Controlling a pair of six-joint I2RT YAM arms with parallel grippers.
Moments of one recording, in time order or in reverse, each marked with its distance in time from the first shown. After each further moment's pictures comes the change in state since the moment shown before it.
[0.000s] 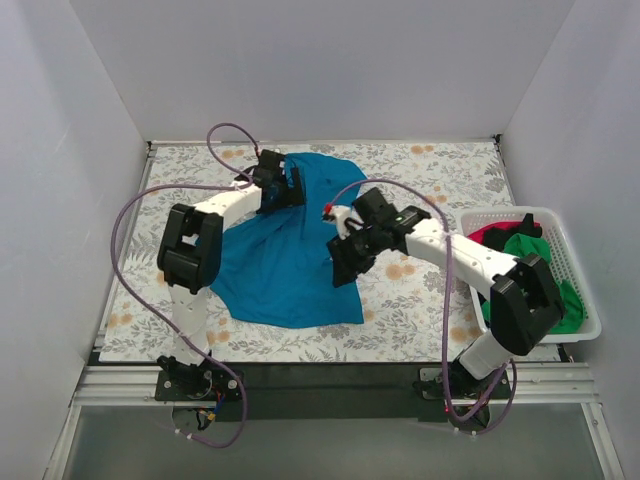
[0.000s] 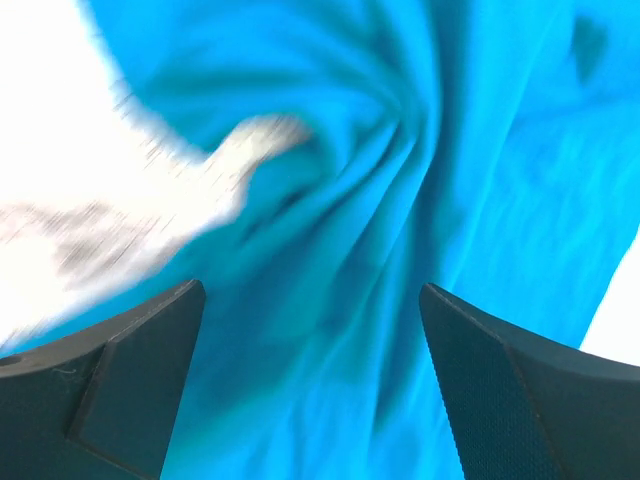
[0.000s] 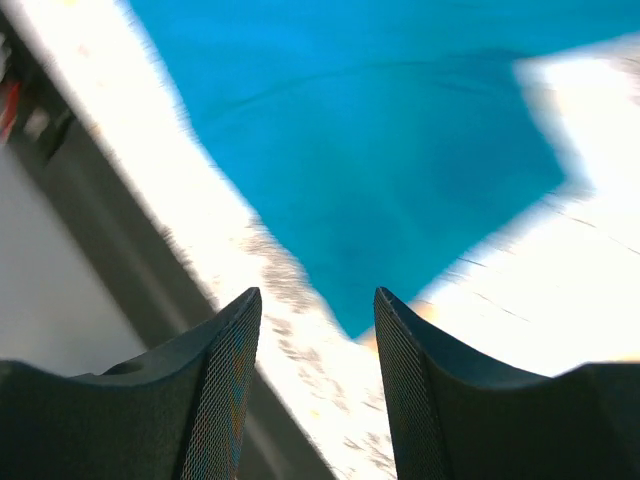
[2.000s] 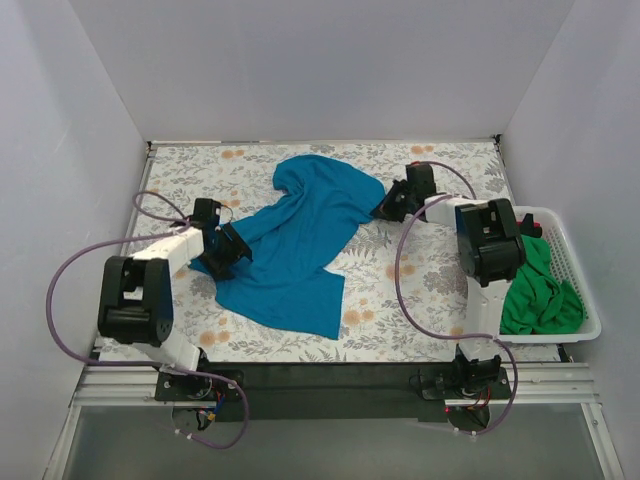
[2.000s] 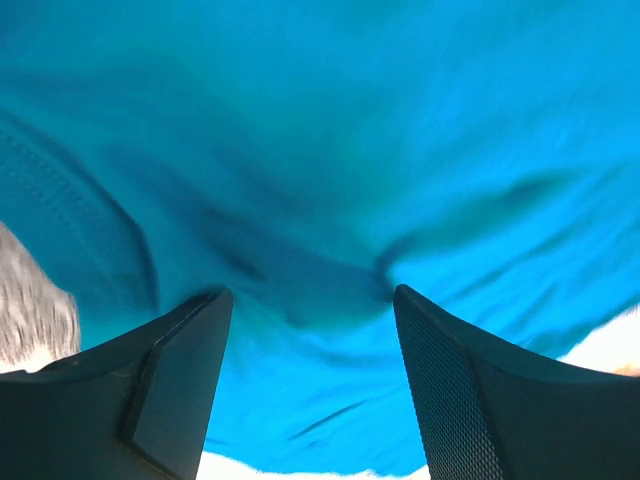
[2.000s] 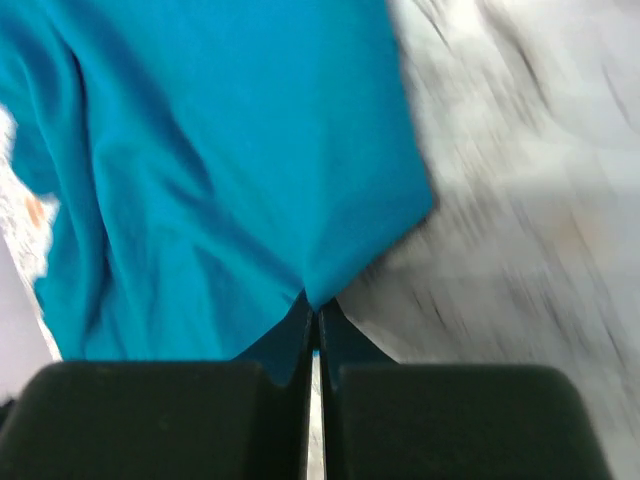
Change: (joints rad) left arm 0.274 -0.579 -0.753 -0.164 0.192 -0.307; right arm -0.514 0.578 0.204 0.672 0.177 0.729
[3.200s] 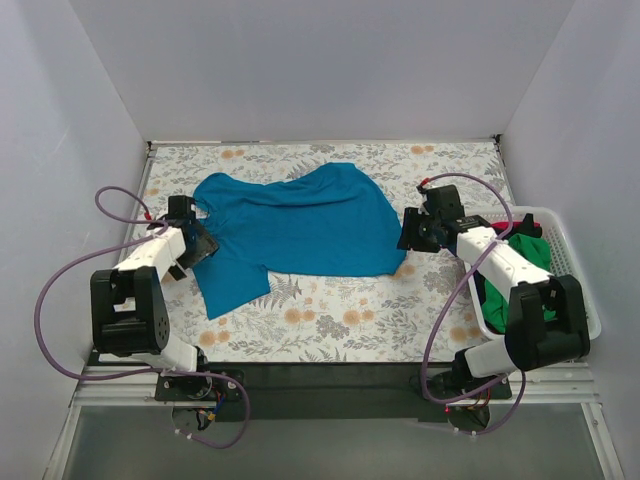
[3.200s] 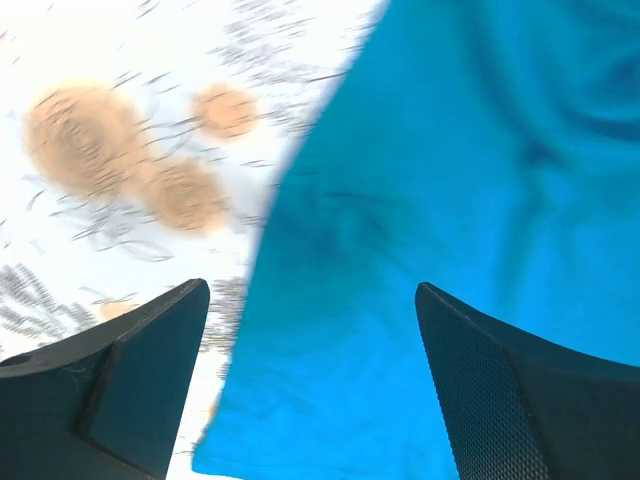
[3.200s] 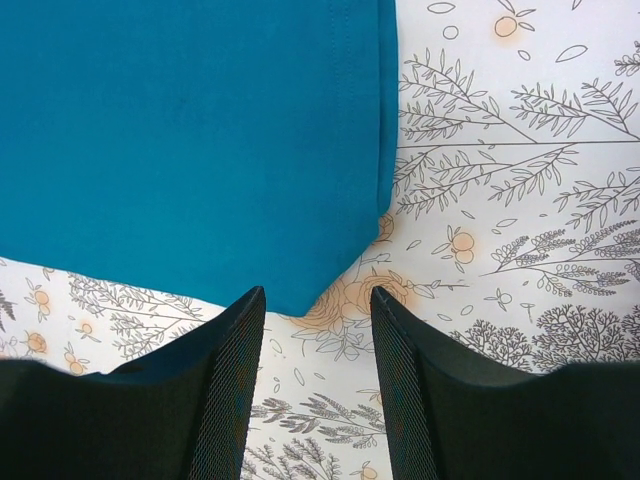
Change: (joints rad) left arm 0.127 -0.026 0.102 -0.072 -0.370 0.133; right arm 0.033 -0.742 -0.476 -0.435 0.235 -0.445
